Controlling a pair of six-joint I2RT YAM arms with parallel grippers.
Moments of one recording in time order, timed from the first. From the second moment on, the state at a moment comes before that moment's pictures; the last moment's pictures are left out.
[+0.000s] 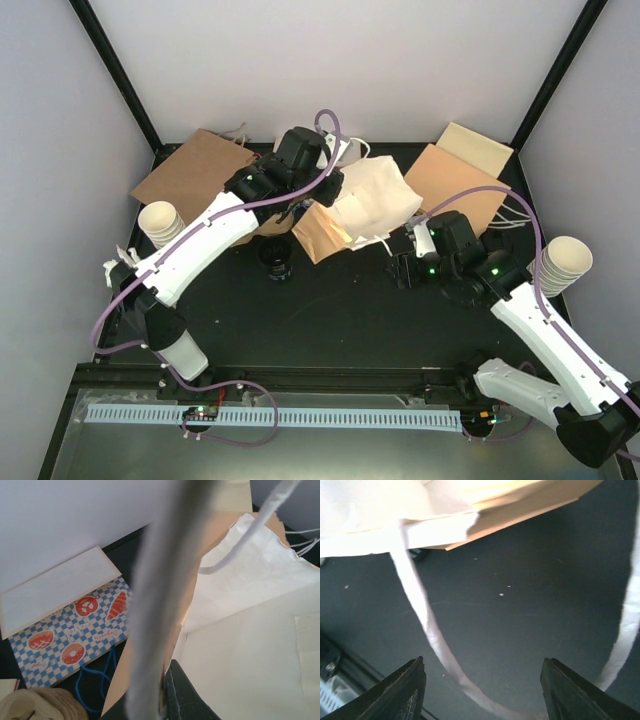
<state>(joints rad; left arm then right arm) -0.73 1.64 1.75 -0.72 -0.11 -0.06 0.58 0.97 1.01 -0.91 -0.23 0.30</state>
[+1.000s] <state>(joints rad) -0.69 1.67 1.66 -0.61 0.08 -0.14 0.58 1.02 1.32 -0.86 -0.06 0.30</state>
